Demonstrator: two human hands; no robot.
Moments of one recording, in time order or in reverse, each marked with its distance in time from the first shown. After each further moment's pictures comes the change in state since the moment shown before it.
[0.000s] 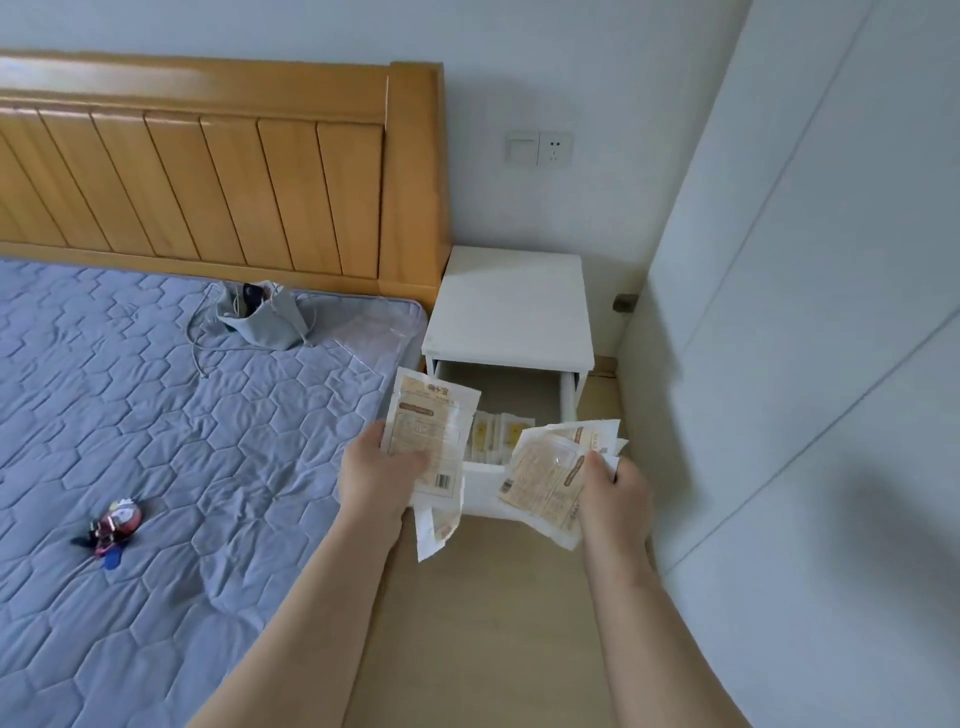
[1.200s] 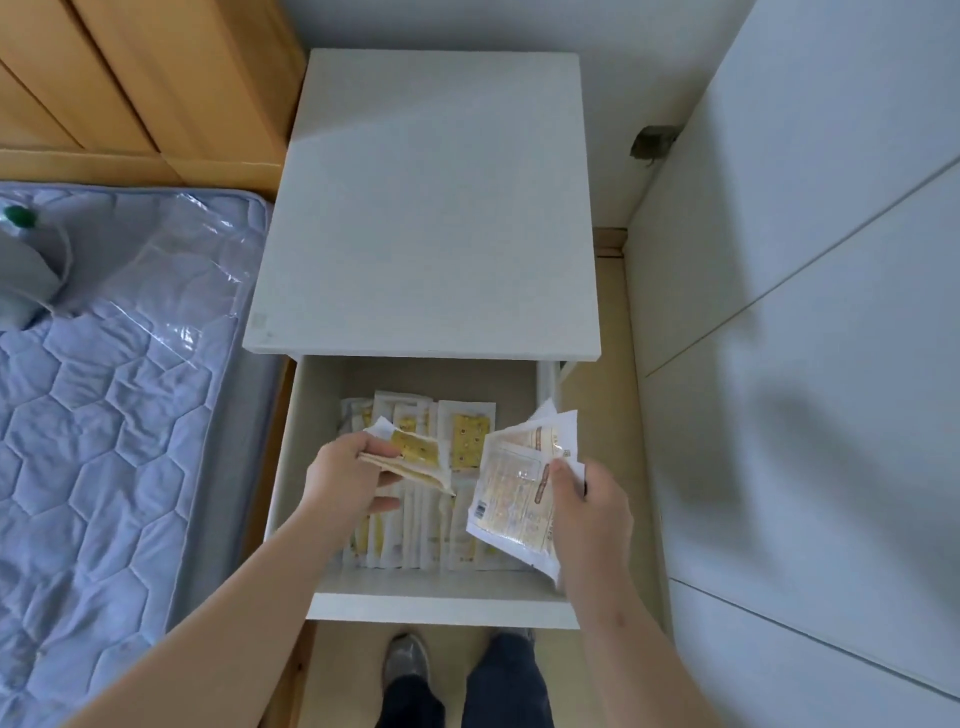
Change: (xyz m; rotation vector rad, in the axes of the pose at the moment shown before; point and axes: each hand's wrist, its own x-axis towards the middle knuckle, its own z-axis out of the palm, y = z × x) left_hand 0.359 -0.086 0.257 0.349 -0.203 -0.473; right_hand 0.353 0.089 0.153 -0.257 -0.192 0.284
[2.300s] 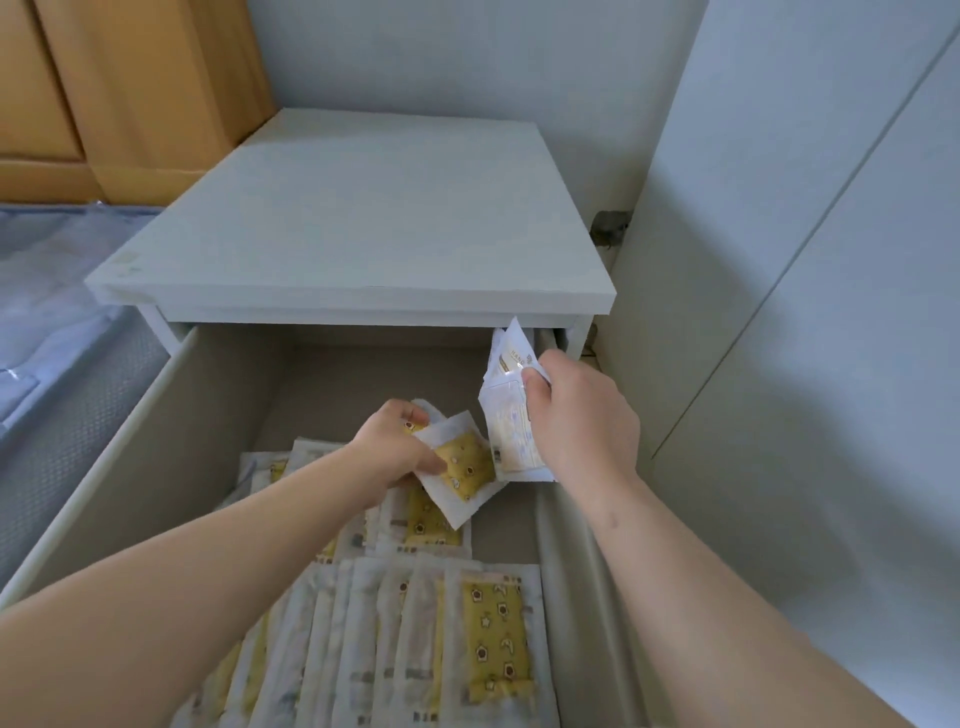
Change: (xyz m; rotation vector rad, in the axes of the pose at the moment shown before) left_hand 0.161 -0.047 0.118 0.084 -0.216 0.406; right_hand 0.132 0.061 0.063 -0.622 0.302 -0.752
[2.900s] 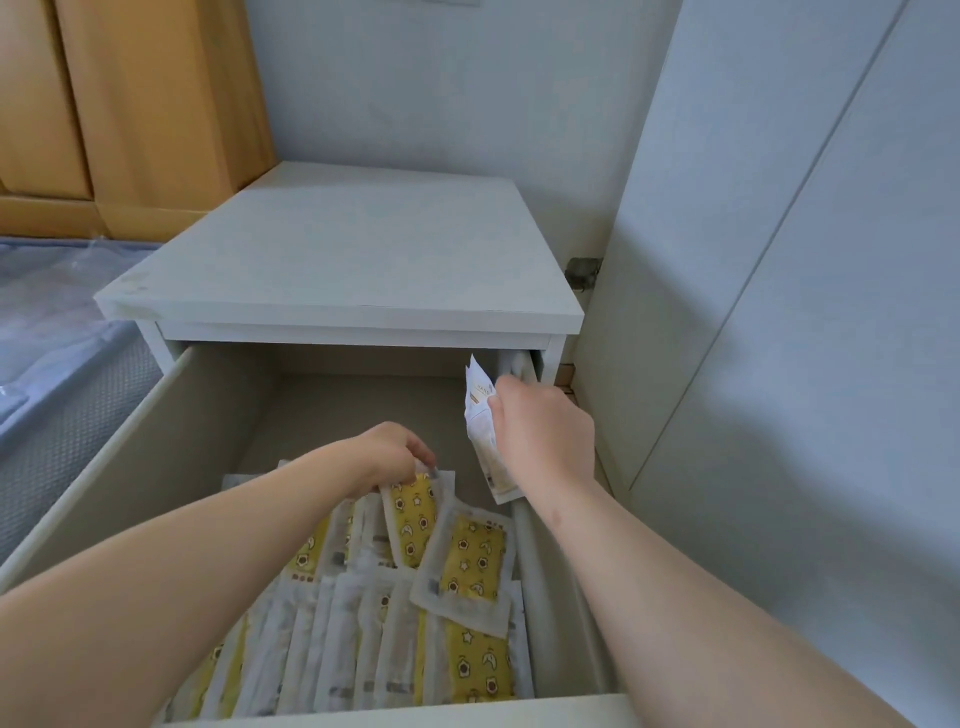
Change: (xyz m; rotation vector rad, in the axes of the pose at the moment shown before) left_hand 0.013 0.004 0.000 0.606 -0.121 0.145; right_hand -0.010 -0.005 0.004 -0.254 0.054 -0.183
